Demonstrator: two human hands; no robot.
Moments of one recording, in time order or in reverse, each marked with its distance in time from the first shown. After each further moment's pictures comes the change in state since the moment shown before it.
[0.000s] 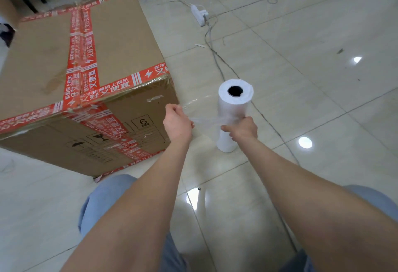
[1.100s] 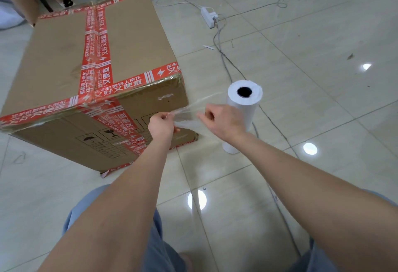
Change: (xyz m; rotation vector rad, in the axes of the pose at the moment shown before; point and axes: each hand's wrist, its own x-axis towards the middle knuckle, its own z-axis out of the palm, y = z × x) left_hand 0.042 -0.031 -0.050 0.021 -0.053 -0.197; right_hand -0.057 -0.049 0.016 -0.617 -0.007 -1.008
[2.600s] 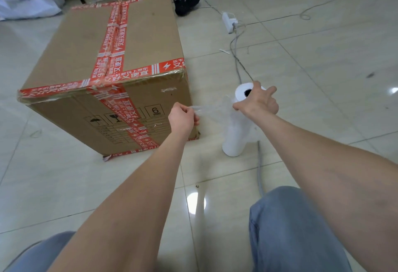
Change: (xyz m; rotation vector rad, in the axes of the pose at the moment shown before) left_hand -0.063 0.025 0.036 -0.146 -0.018 0.066; right_hand 0.026 0.061 -0.052 -0.003 -0.053 0.627
